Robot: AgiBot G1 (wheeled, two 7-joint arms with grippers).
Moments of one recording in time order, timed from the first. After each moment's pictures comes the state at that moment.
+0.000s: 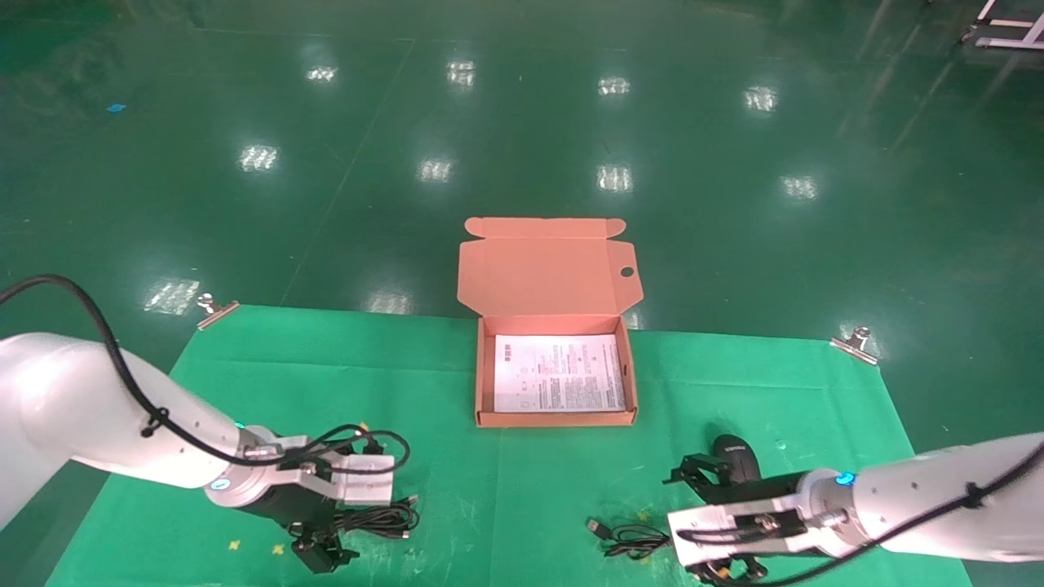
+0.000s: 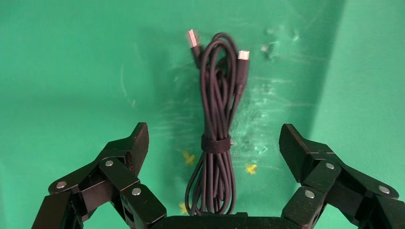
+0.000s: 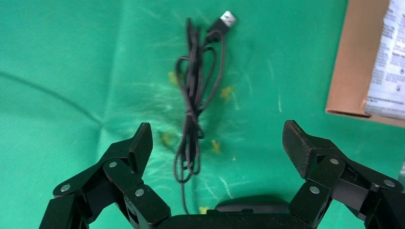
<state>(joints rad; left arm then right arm) -1.49 1.09 1.05 -0.84 1.91 1.18 -0.29 1.24 -0.96 -0.66 1.02 -1.96 -1.17 -0.20</state>
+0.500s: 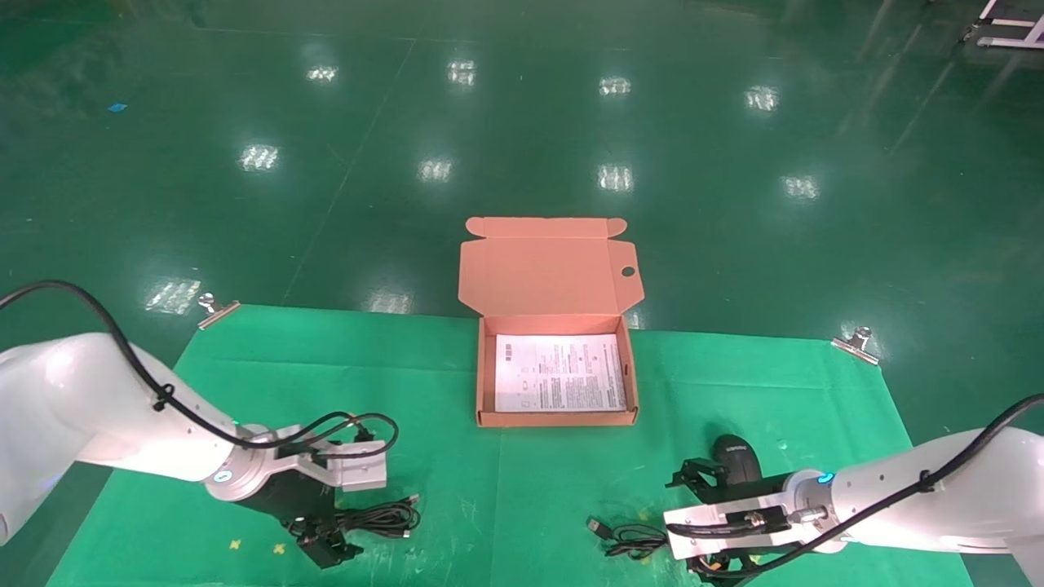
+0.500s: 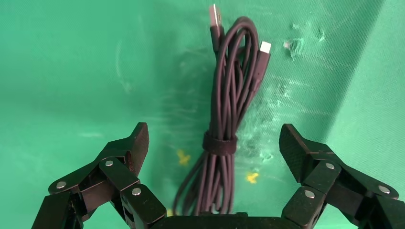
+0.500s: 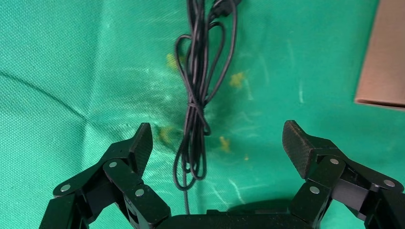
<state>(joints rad) -1.52 1.19 1.01 -0.48 1.83 1.13 -0.14 1.28 -1.04 -0.68 0.81 -1.99 -1.10 -0.28</state>
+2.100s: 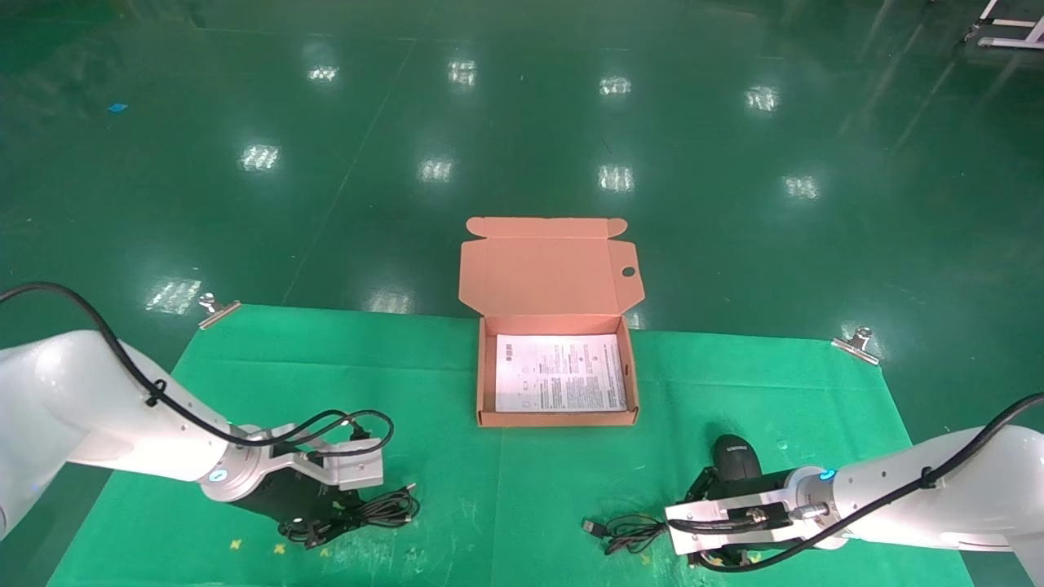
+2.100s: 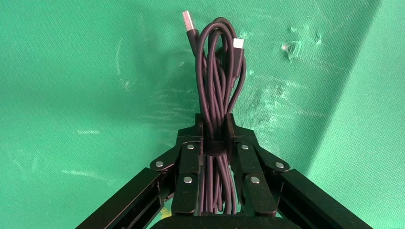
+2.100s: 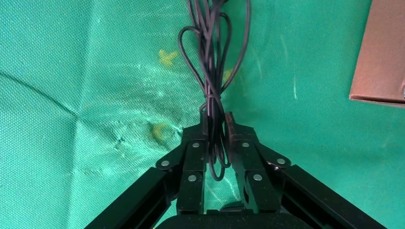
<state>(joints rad) -1.53 1.20 1.00 -0.41 1.81 1.13 -0.10 1.29 -1.05 -0.68 0.78 -1.99 -1.09 -0.30</state>
